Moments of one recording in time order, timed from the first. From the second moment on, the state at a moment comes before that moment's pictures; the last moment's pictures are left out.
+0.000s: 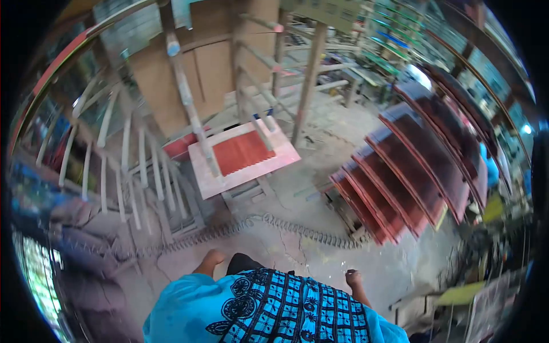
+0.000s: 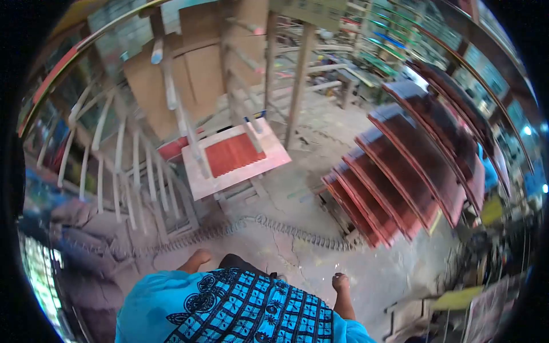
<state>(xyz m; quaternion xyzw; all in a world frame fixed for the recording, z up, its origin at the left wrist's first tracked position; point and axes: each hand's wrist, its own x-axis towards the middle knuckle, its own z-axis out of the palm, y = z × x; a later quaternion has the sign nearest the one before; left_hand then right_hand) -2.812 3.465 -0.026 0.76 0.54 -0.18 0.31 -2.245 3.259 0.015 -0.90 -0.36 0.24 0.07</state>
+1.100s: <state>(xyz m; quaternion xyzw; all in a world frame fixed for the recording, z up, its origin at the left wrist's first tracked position) -2.886 3.791 -0.179 0.29 0.89 0.23 0.27 -2.323 3.929 -0.131 -0.73 -0.63 0.16 0.18</state>
